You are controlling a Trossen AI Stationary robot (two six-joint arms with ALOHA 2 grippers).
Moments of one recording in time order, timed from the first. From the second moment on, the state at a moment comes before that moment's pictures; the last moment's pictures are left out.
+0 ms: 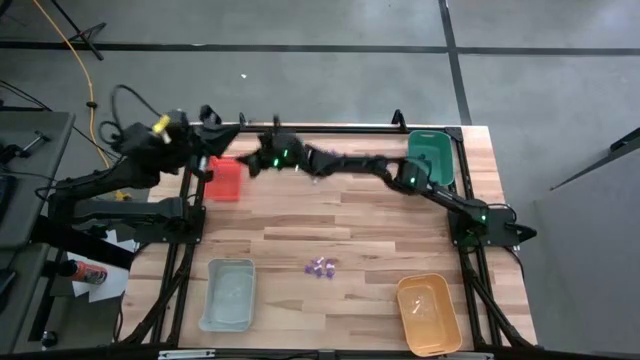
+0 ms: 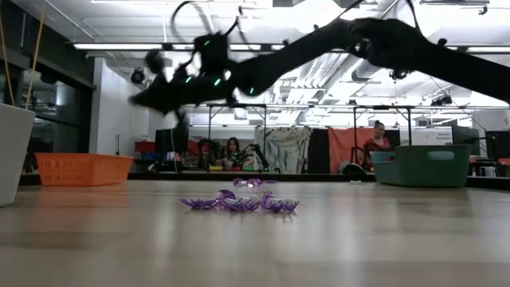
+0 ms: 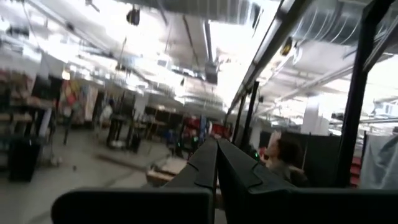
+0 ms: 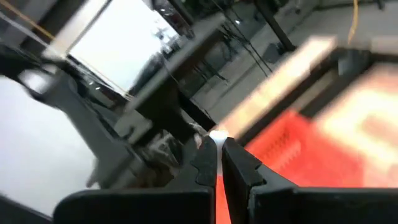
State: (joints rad) left arm 0.26 0.68 0.84 0.29 0.04 -0.26; right arm -0.26 2.62 2.26 0.29 -0.21 0.72
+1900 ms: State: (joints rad) left arm 0.60 1.37 0.84 -0.97 -0.33 -0.77; right arm -0.37 1.24 1.05 -0.44 -0.03 0.26
